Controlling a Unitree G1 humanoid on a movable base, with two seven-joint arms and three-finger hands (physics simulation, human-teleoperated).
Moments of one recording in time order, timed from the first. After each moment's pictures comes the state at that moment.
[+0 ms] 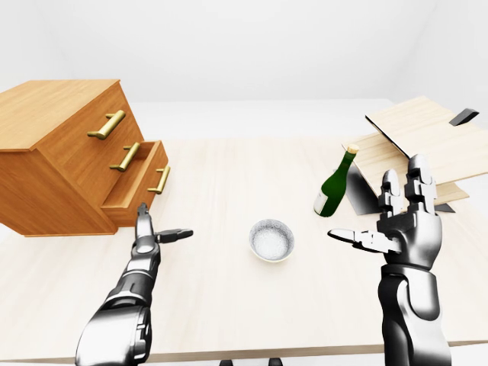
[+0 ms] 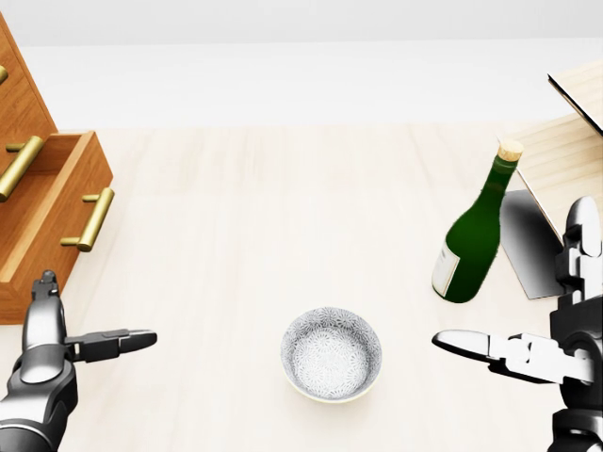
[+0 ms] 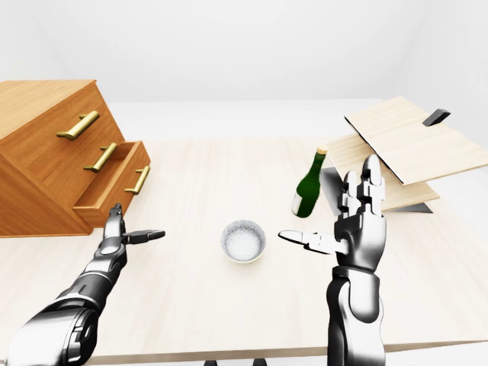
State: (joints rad) left arm -0.64 0.31 0.16 1.22 -0.01 -0.09 0.20; right arm 0.12 -0.01 -0.23 -0.58 0.18 0.09 -0.06
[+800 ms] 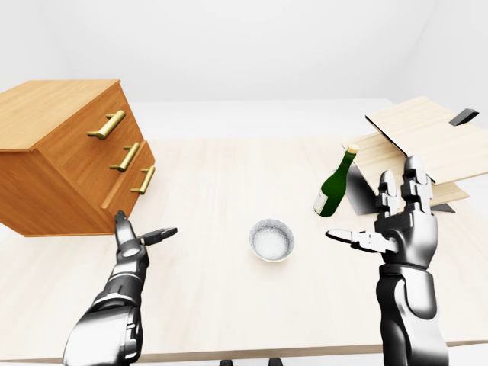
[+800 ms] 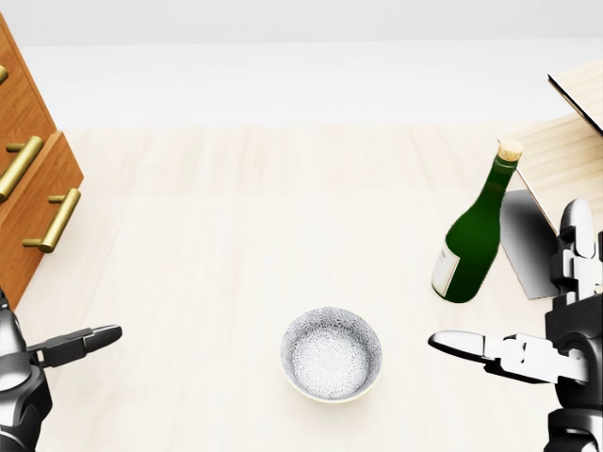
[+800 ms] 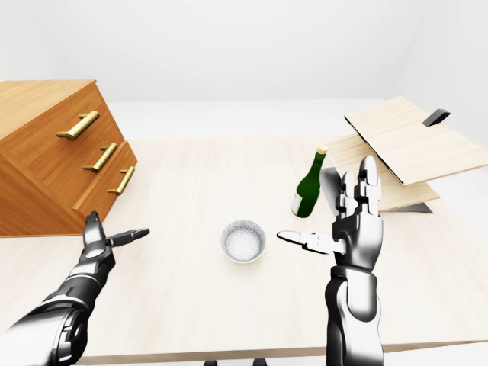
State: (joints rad) left arm -0.63 0.37 0.21 1.25 -0.11 -0.09 0.30; right arm 0.11 -0.01 -0.22 -0.56 0.17 0.09 -0.06
